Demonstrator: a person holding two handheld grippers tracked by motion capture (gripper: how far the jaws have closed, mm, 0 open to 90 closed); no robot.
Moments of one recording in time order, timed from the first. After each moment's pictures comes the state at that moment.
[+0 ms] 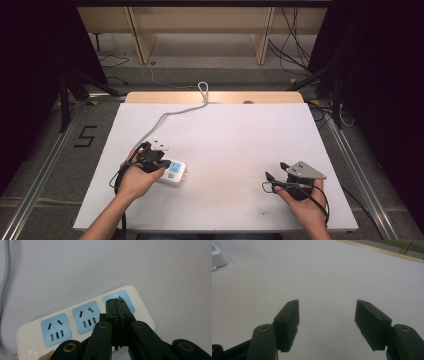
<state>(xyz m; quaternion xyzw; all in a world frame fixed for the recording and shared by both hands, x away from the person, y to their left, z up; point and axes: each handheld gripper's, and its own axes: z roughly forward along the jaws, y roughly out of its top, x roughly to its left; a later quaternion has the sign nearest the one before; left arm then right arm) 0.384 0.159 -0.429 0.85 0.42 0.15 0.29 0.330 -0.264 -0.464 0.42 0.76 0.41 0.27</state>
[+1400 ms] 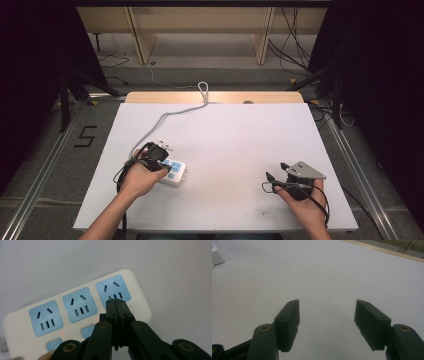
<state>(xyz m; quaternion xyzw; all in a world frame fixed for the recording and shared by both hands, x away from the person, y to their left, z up) 0.390 0.149 -0.430 0.87 0.43 0.11 0.22 0.331 -0.264 -0.465 0.42 0.76 0.40 0.27</state>
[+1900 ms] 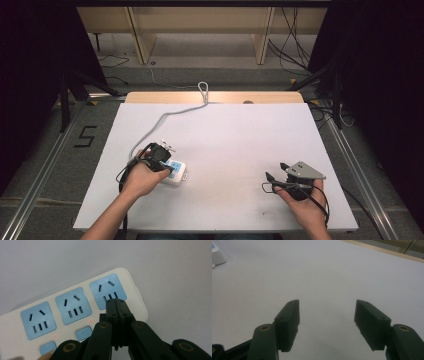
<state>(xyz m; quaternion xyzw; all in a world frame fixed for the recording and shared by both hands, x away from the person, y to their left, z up) 0.391 0.144 -0.433 0.87 0.42 0.10 0.21 0.330 -0.264 -0.465 0.42 0.76 0.40 0.27</state>
